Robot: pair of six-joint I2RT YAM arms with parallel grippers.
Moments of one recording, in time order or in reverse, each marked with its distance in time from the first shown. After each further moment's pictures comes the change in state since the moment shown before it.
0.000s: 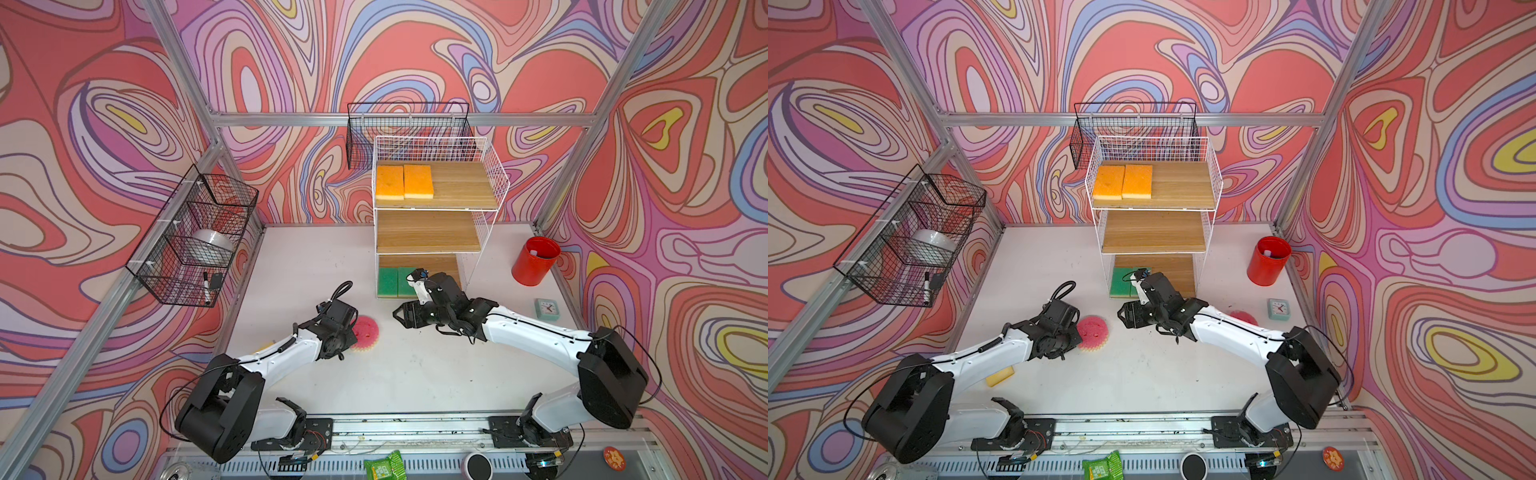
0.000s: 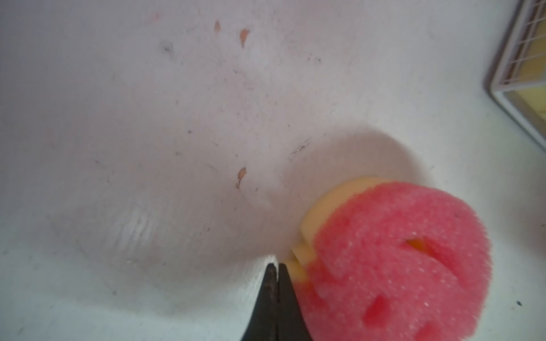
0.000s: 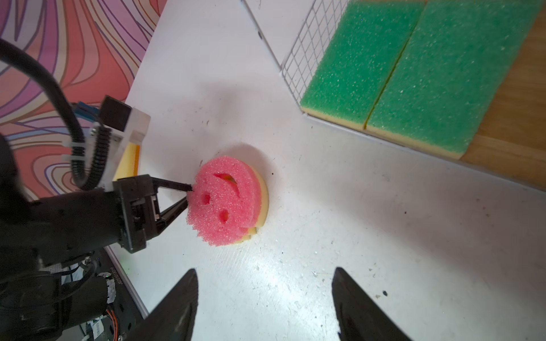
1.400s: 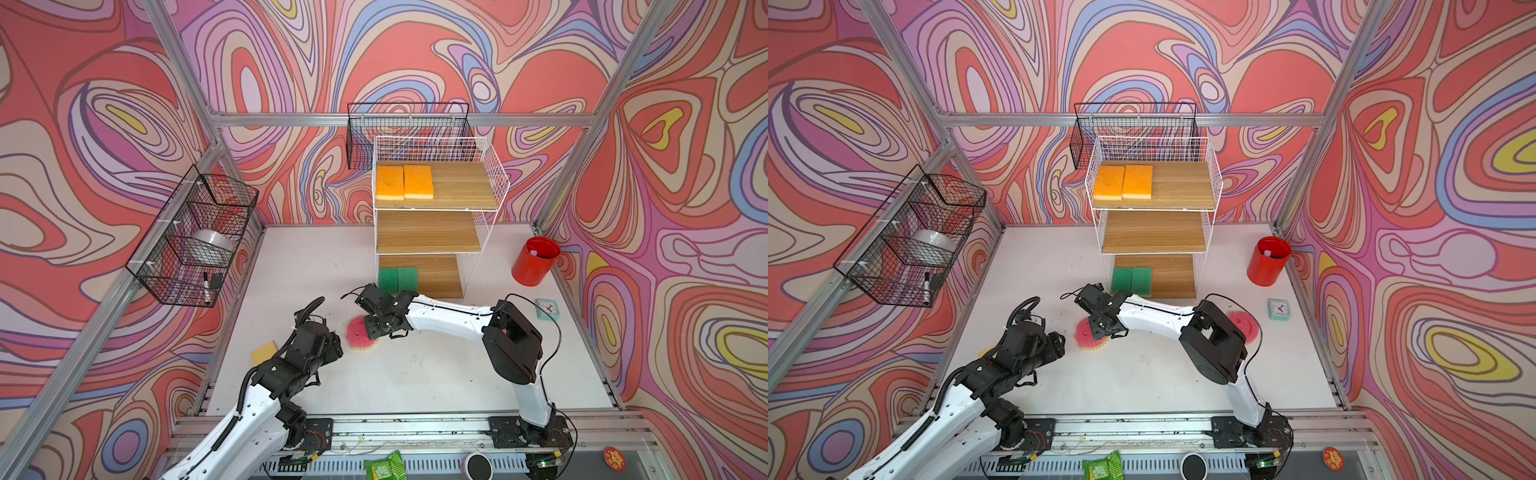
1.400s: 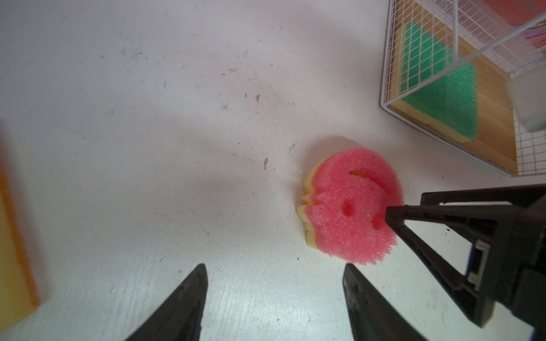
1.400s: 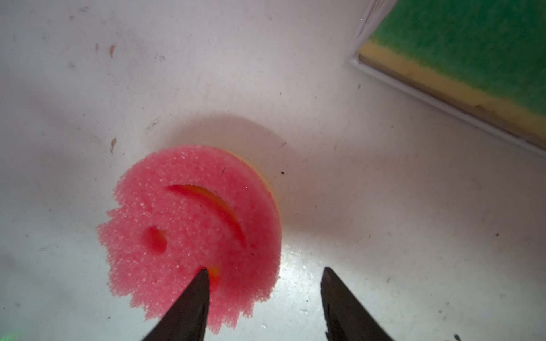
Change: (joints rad) left arm 0.000 -0.613 -0.143 -0.212 -0.065 0.154; right arm 0.204 0.532 0.575 -0.446 0.279 0.053
